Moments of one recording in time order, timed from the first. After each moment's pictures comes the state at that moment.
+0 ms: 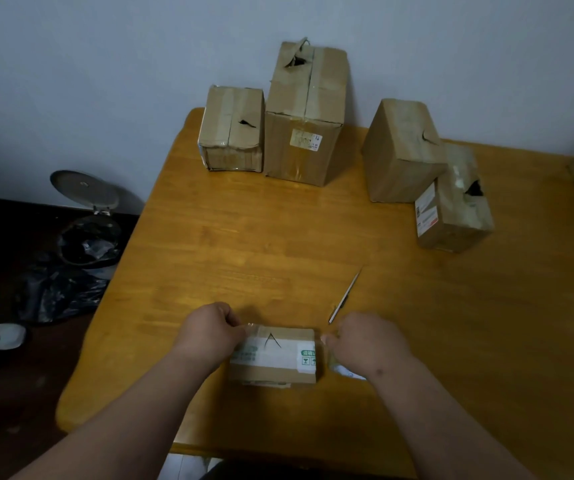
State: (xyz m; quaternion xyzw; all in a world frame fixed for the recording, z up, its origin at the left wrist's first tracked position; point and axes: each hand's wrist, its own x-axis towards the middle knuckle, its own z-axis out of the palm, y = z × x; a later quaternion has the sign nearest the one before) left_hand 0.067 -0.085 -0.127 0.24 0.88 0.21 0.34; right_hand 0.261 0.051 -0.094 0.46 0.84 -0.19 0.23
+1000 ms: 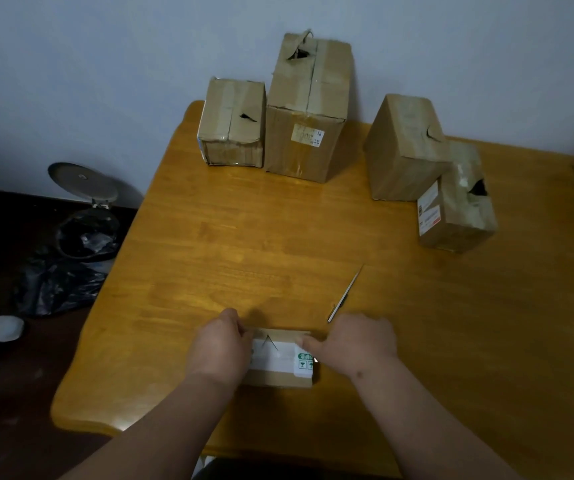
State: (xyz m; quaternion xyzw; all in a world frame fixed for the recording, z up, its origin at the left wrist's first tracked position) left_hand 0.100 -0.086 -0.139 0.28 0.91 0.17 0.25; right_hand 0.251 0.047 -0.112 0.46 0.84 -0.11 0.26
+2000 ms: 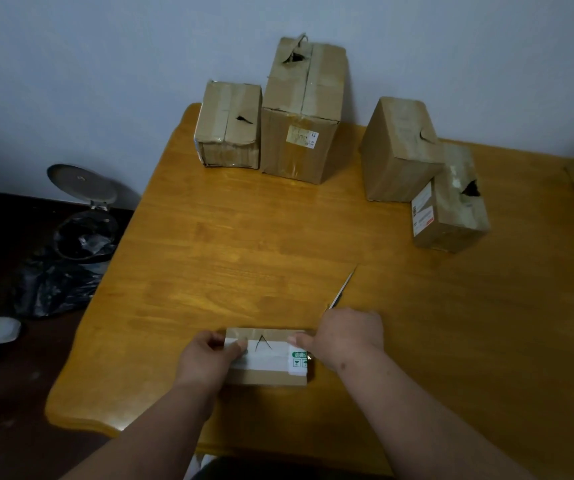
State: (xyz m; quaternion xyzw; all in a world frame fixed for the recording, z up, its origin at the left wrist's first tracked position) left_hand 0.112 -0.108 -0.147 0.00 0.82 0.38 0.42; right_hand 0.245 0.050 -0.122 0.44 0.86 -0.07 0.25
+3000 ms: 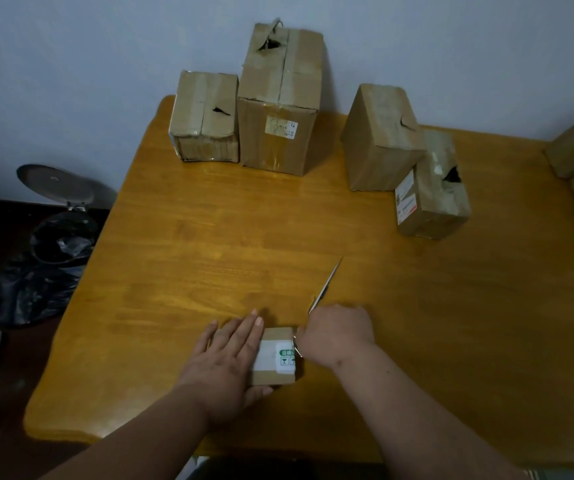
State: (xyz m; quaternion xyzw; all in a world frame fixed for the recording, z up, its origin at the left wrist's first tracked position) left_hand 0.119 -0.110 -0.163 0.64 0.74 -0.07 0.21; right_hand 0.251 0.048 -0.105 0.43 0.85 -0.12 0.27
